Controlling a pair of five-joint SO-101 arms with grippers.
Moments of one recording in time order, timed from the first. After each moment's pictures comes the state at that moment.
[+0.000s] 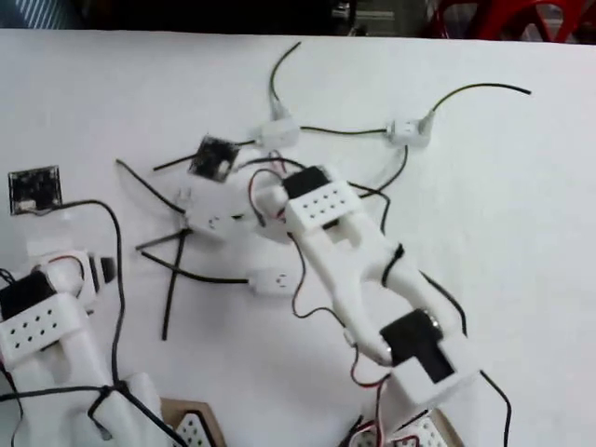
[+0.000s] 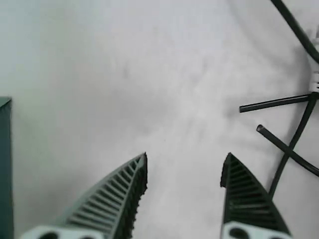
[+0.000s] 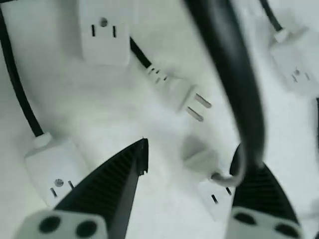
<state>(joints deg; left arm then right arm) -36.4 -45.2 57.4 60.9 -16.3 -31.3 6.3 11.5 58.1 42.4</state>
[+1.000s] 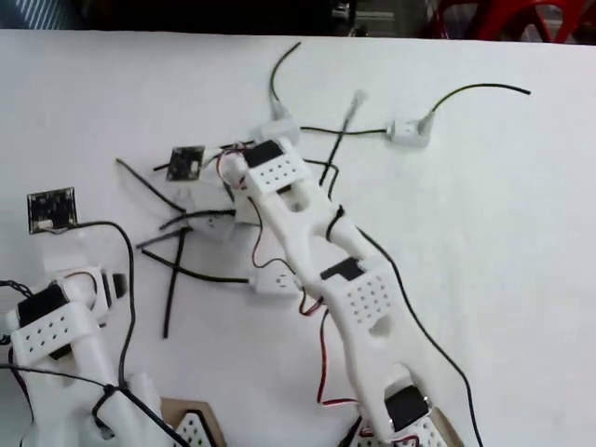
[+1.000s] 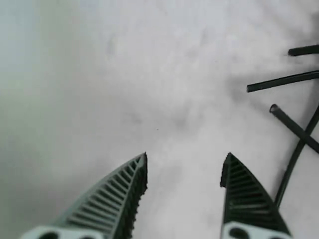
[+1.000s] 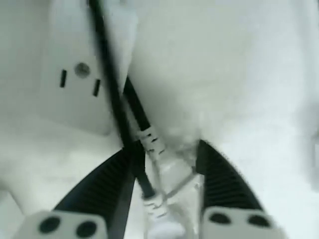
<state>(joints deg) -37.0 -45.2 68.3 52.4 -16.7 -32.3 49.0 -34.6 71.4 54.3</state>
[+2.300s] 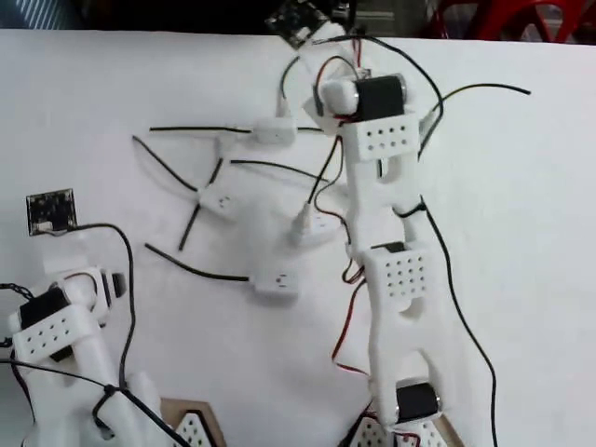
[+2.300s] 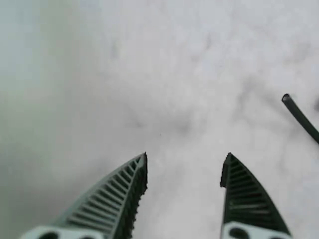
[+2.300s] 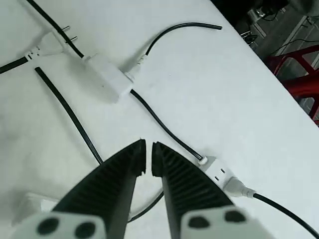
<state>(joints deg) -37.2 -45.2 69.9 49.4 -16.7 -14.3 51.9 -92.5 98.5 34.4</state>
